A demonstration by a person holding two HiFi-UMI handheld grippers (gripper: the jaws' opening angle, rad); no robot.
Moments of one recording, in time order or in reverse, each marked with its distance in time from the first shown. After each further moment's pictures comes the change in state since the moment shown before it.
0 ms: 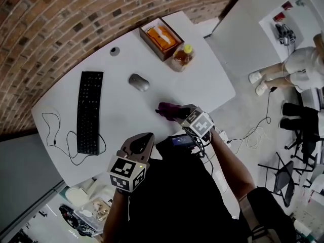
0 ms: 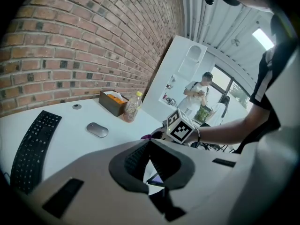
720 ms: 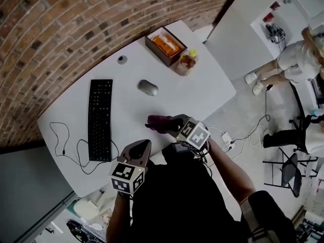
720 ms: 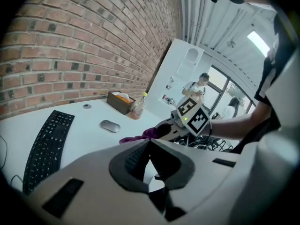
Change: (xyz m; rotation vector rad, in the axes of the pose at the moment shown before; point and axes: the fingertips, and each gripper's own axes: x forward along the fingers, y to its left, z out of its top) left arm -0.062 0.048 -0.026 0.018 -0.008 -0.022; right arm 0.007 0.105 0.067 -0.104 -0.078 0.046
